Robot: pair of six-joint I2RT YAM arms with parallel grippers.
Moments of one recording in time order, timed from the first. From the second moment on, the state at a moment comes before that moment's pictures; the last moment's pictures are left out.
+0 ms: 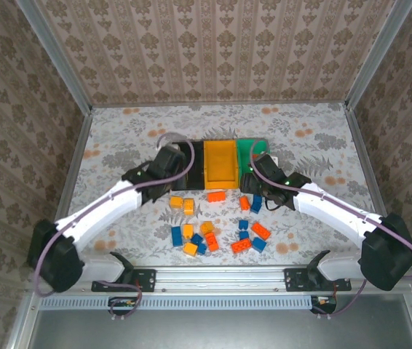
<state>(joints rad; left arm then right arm) -0.69 1.34 1.02 -0.58 -0.25 -0.52 0.61 1.31 0.90 -0.55 0.26 0.69</state>
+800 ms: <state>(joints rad) -0.68 1.61 1.28 -0.55 -0.27 -0.42 0.60 1.24 0.85 -0.61 0.24 0.70</state>
